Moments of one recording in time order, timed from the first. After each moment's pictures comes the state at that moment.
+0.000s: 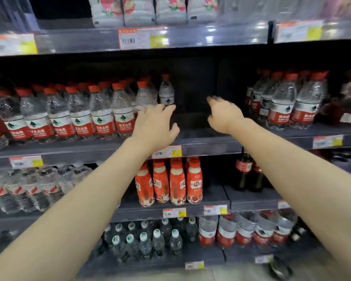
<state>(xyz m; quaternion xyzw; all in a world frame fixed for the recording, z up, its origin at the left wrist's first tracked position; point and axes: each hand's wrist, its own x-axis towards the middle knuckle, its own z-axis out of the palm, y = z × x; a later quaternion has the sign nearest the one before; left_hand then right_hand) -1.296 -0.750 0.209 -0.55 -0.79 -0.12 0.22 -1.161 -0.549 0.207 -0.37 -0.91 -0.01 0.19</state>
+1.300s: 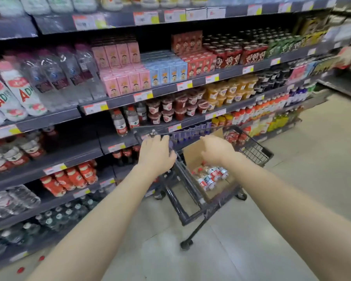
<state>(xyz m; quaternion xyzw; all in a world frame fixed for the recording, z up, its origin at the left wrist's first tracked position) -0.745 -0.749 0.471 -0.70 -0.72 -0.05 -0.02 -0.540 -0.672 0.471 -0.56 -0.82 0.09 -0.07</state>
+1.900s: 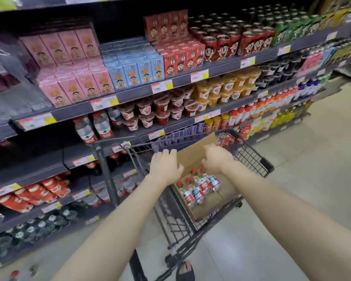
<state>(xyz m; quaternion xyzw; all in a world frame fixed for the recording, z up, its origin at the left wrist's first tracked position) -0.650 -0.548 0.368 -0.68 -0.72 0.03 -0.13 -0.463 -0.477 0.376 -0.58 -0.80 0.16 -0.10</state>
